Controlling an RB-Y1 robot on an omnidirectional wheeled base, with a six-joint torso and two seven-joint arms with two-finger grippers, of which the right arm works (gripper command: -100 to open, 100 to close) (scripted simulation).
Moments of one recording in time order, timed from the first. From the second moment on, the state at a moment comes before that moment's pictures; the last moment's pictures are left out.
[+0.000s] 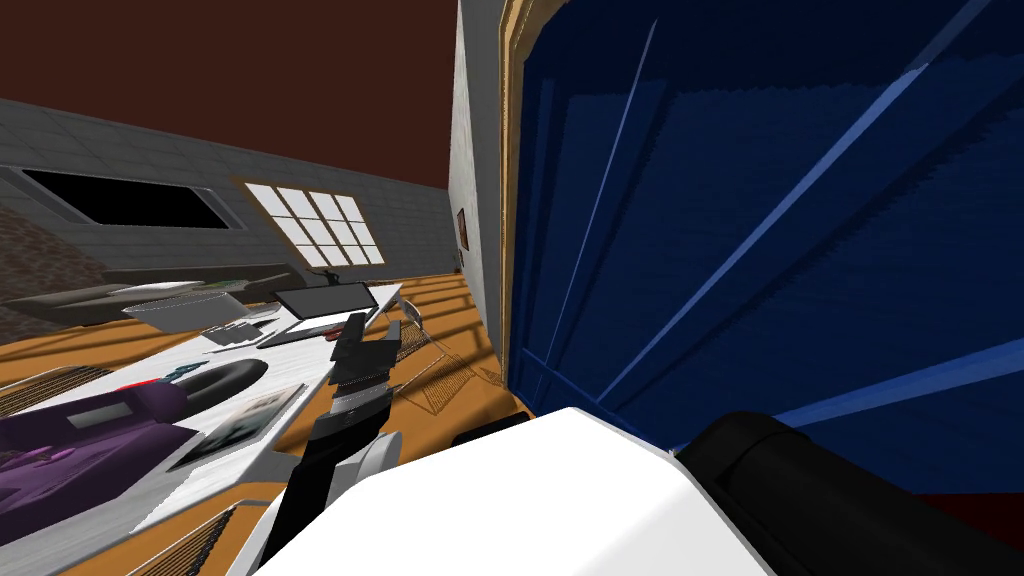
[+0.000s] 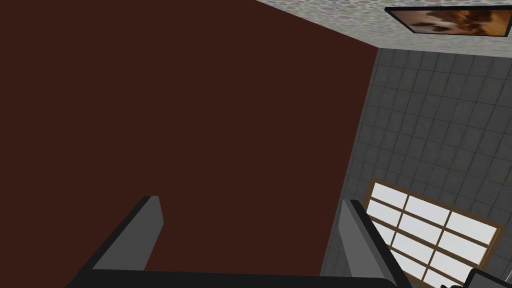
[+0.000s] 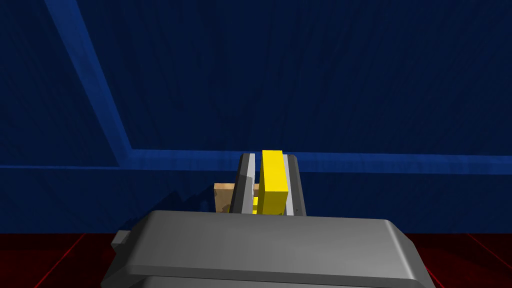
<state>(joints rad) 0.45 -0.08 -0.88 -0.59 -0.03 -1.25 -0.29</state>
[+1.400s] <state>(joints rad) 0.52 -0.06 -0.83 -0.55 0.01 -1.36 -0.36</state>
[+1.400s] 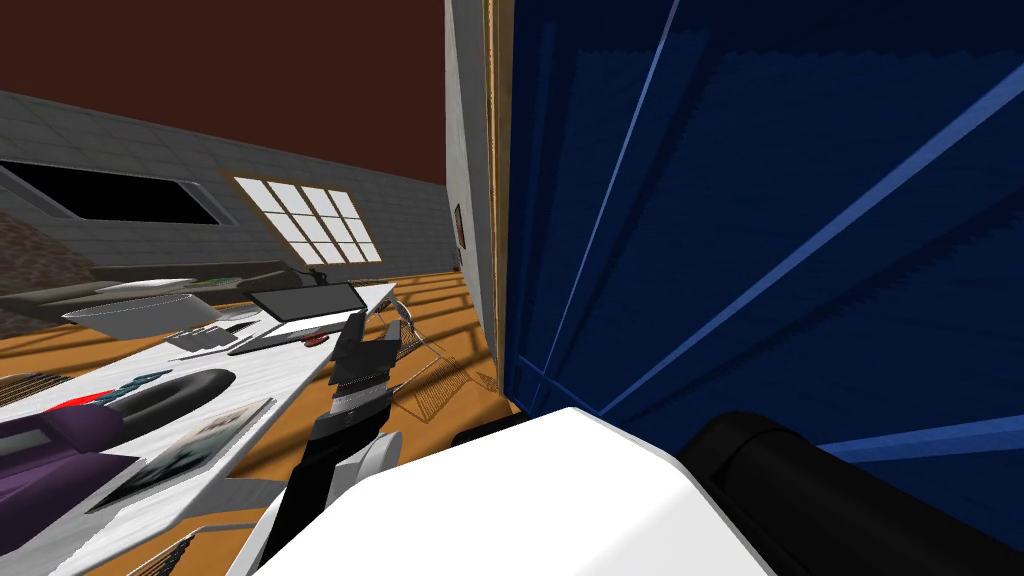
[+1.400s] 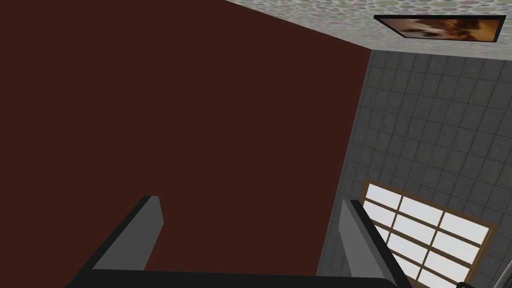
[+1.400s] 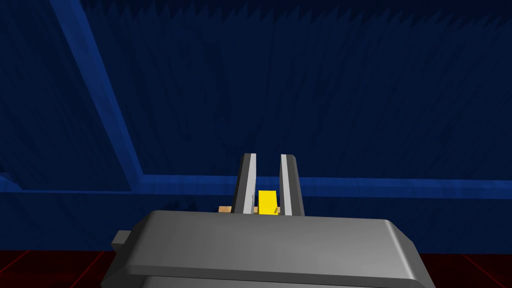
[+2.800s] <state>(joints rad) 0.52 -0.08 -0.81 -0.55 0.02 -1.36 -0.37</state>
